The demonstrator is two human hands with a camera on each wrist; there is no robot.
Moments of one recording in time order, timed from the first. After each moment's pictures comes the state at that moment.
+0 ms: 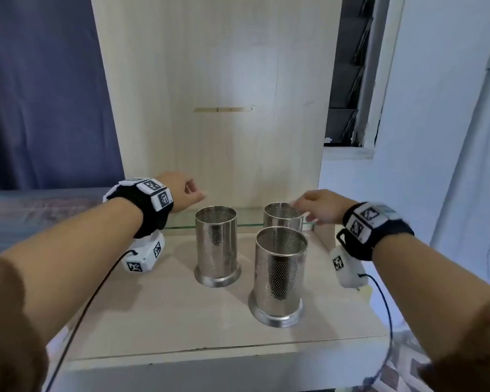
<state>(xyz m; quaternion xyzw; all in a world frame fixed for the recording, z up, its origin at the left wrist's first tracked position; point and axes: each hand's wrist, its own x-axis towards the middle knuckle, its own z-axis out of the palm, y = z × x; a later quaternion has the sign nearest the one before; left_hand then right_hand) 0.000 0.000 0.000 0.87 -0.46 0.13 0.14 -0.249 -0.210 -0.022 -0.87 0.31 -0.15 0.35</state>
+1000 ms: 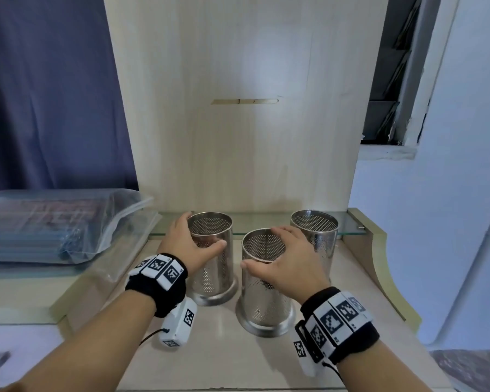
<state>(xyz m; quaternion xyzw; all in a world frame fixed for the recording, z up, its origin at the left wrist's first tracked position) 0.024 -0.003 -0.120 0.85 -0.32 0.08 0.42 -0.169 -0.130 -0.108 -0.89 0.26 -0.29 0.26</state>
